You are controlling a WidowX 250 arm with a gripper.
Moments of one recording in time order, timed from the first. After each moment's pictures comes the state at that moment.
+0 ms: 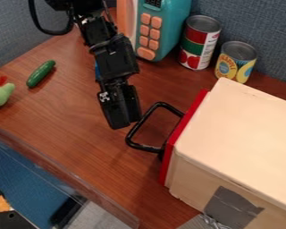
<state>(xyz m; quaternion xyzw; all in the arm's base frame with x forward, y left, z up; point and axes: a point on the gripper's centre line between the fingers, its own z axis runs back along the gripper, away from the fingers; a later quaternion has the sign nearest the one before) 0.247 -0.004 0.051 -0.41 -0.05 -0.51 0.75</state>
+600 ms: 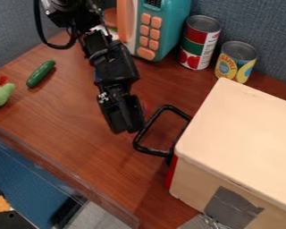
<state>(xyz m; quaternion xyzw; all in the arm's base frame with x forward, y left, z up) 0.239 -0.013 0.052 -0.51 -0.05 -0.48 0.71</state>
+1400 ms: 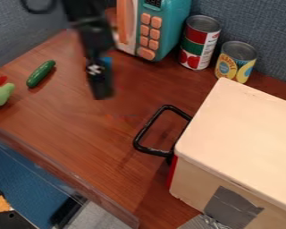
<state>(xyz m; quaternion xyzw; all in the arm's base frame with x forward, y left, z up) 0.275 0.089 0.057 -0.28 -0.04 -0.34 0.90</state>
